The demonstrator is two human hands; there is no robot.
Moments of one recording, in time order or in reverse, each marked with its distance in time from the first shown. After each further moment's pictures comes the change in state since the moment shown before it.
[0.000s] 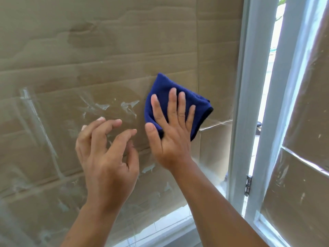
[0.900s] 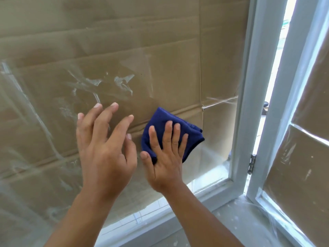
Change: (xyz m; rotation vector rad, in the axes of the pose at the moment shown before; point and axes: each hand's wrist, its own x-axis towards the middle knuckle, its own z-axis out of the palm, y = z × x) left_hand -0.022 -0.009 -0.005 0.079 -0.209 0.037; right_hand -0.122 -0.006 0.036 0.029 -0.056 0.131
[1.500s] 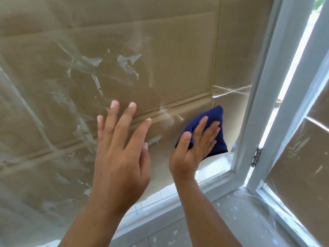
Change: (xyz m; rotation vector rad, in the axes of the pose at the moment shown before) left_hand -0.024 0.009 0.006 -0.158 -0.219 -0.002; right_hand 0.002 0.019 0.001 0.163 0.223 0.622
